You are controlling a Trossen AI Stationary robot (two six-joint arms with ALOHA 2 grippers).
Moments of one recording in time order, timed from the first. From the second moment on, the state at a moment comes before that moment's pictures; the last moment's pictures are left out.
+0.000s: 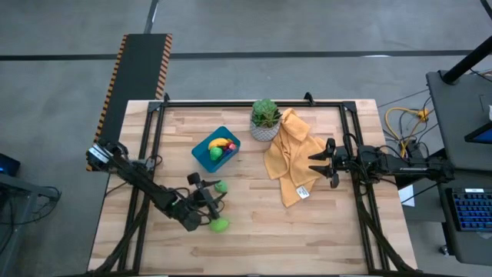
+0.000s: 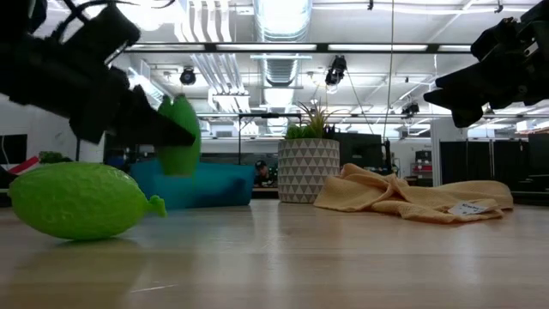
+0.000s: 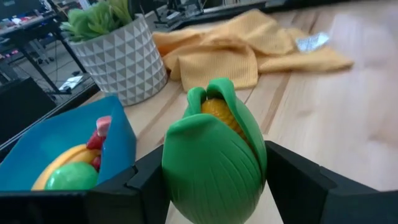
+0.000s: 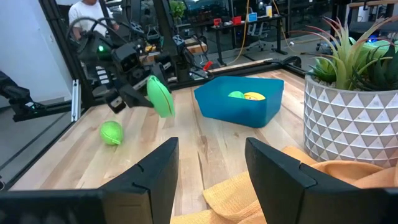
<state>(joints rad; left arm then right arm) -0.63 1.61 0.56 0.36 -1.12 -0.43 -0.05 0.09 0.01 0.01 0.00 0.18</state>
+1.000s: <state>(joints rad) -0.63 1.30 0.56 0.90 -0.41 -0.10 -0.05 0.09 0.01 0.01 0.00 0.18</state>
